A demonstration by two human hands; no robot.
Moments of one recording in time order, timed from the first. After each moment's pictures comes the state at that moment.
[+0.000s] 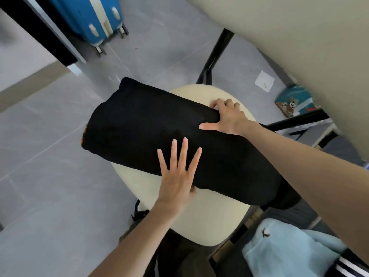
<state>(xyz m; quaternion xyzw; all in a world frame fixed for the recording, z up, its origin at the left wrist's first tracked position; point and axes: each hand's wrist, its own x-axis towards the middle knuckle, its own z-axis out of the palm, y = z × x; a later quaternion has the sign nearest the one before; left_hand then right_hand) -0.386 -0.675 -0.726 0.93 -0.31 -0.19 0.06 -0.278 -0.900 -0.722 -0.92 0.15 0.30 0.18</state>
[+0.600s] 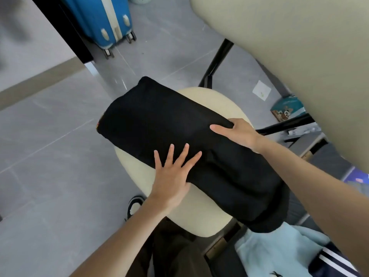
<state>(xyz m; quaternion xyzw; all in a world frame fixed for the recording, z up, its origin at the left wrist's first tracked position) -0.393 -0.654 -0.701 0.92 -0.30 -0.23 0.10 -0.334 -0.895 -0.675 -0.83 0.25 0.28 0.41</state>
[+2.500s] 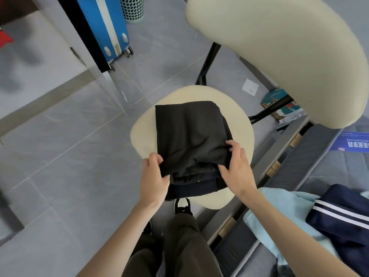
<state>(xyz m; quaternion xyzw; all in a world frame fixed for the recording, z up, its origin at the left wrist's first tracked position) -0.435 -0.567 -0.648 0.88 0.00 -0.20 0.43 -0.496 -0.778 -0.623 -0.92 0.26 0.07 0.30</state>
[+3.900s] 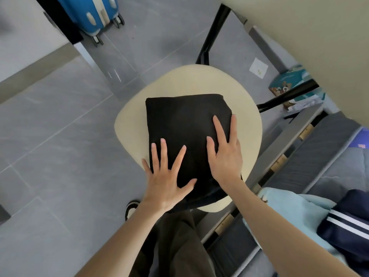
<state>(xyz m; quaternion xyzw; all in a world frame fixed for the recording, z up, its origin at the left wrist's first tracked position) -0.451 -0.607 -0.739 0.95 -0.23 -0.19 0.13 -0.452 -0.781 -0.697 -0.93 0.28 0.02 0.24</state>
